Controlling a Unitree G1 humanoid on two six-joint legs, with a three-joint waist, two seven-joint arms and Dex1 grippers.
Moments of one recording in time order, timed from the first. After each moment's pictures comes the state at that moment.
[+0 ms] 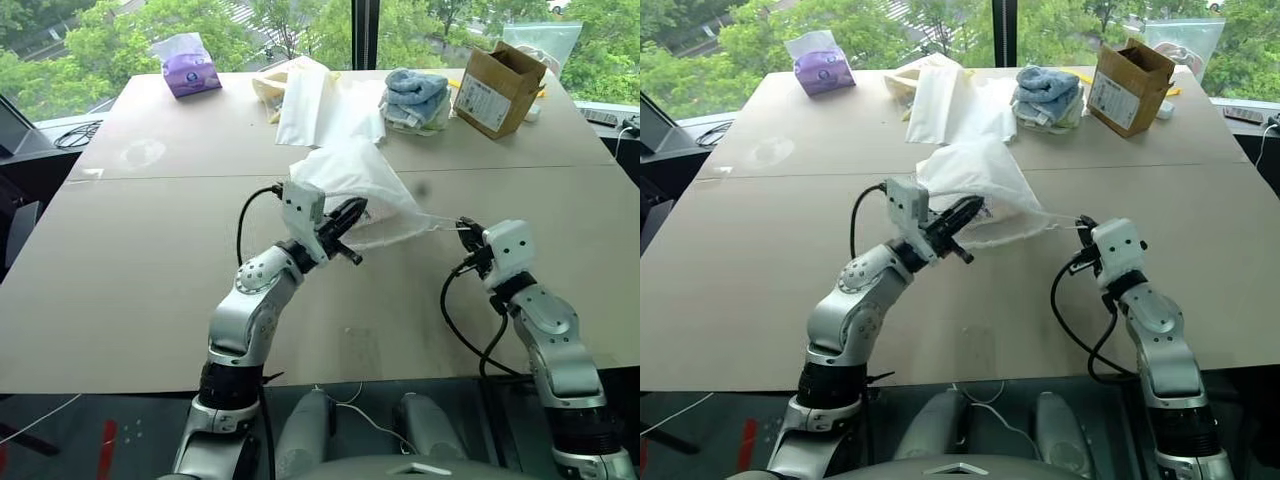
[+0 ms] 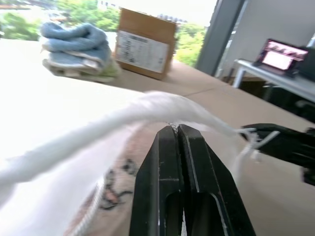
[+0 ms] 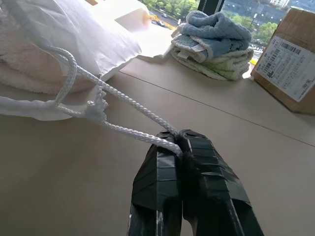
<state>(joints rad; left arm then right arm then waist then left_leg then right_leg) -0.35 0.20 -0.05 -0.30 -0.31 0.45 -0.42 -0.10 -0.30 -0.04 -0.26 0.07 0.17 0.30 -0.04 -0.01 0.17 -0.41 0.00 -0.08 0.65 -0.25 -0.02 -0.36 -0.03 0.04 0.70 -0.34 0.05</state>
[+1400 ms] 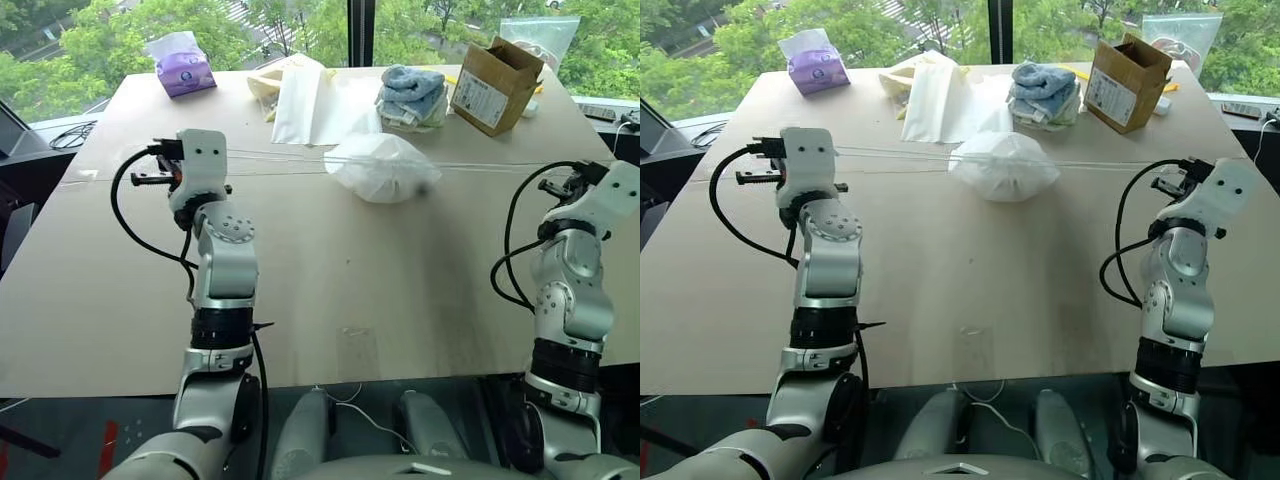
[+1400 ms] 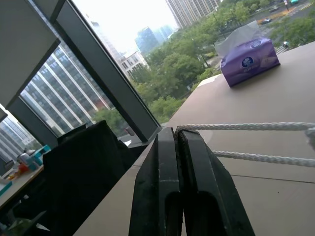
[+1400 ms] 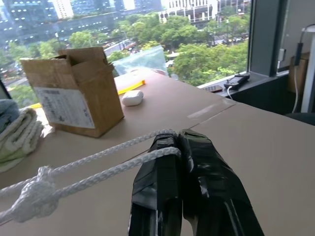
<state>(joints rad) -0.61 0.22 0.12 -0.01 0.48 0.60 0.49 -0.44 -0.12 -0.40 -0.19 0.23 0.36 -0.37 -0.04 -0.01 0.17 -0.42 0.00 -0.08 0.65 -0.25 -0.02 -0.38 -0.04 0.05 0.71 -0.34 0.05</state>
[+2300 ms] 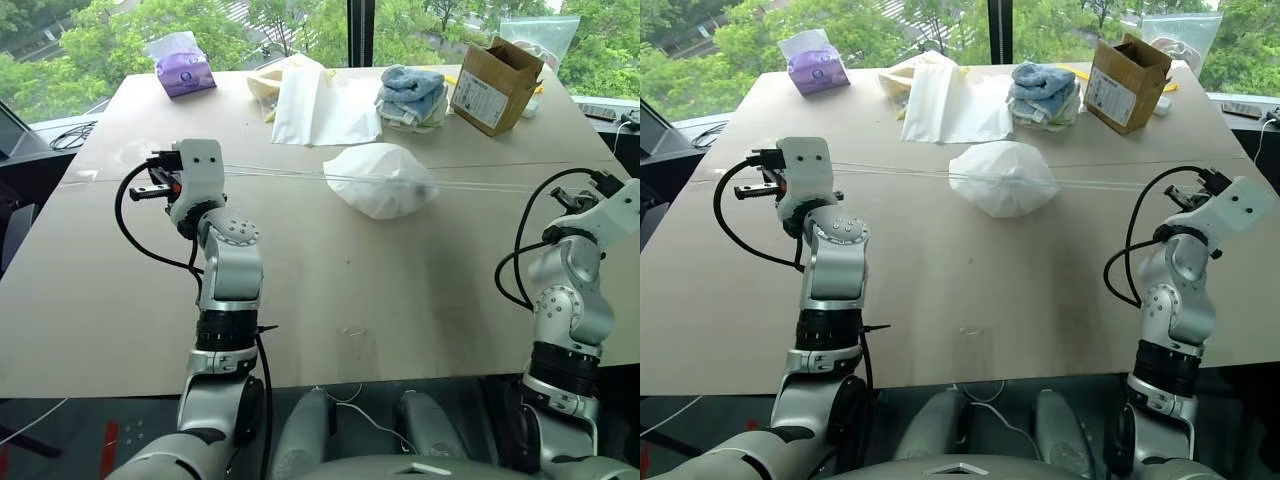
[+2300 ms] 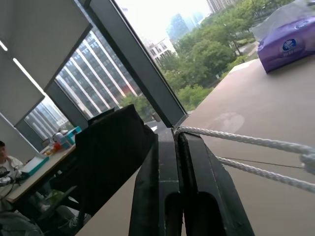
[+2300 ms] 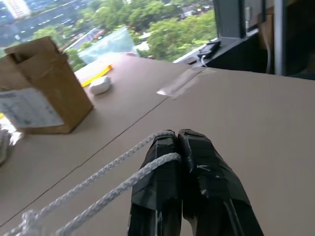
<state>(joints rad) -0.58 0.22 0.10 -0.01 0.41 0.67 0.48 -0.38 -0.22 -0.36 -0.18 0.39 0.41 -0.34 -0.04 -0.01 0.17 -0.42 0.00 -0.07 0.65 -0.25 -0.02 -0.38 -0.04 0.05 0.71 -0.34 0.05</state>
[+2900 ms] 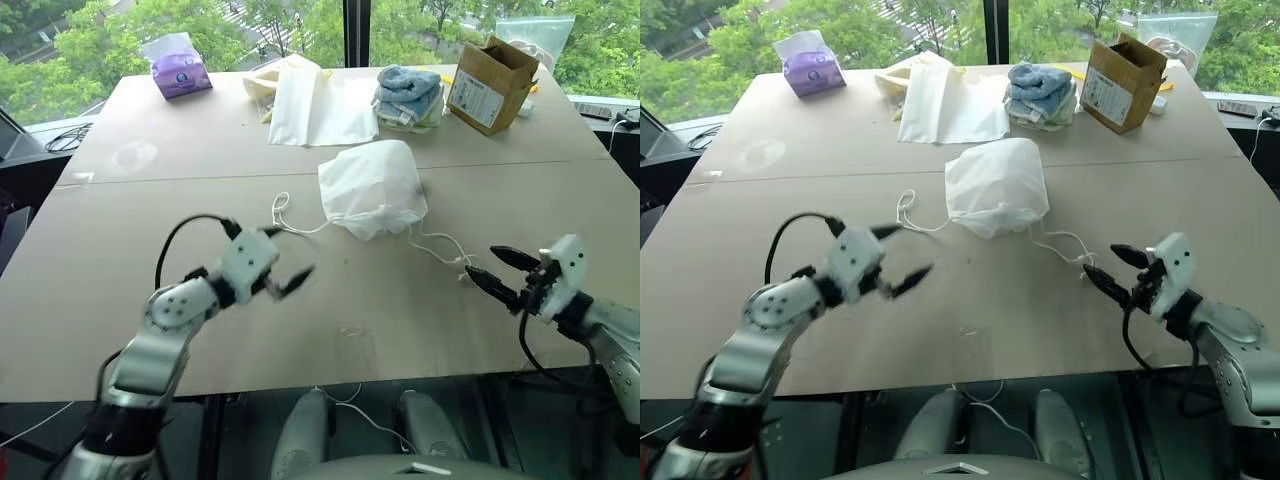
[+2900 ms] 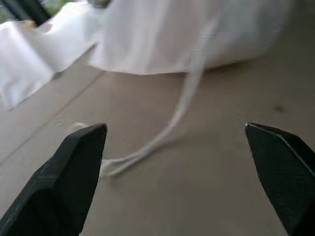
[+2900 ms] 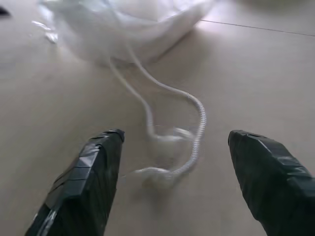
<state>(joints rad) 0.06 0.74 0.03 -0.35 -0.30 0.21 -0.88 0.11 -0.65 -0.24 -0.25 0.59 0.30 0.83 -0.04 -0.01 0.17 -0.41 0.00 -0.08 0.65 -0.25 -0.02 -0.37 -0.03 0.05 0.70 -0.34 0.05</state>
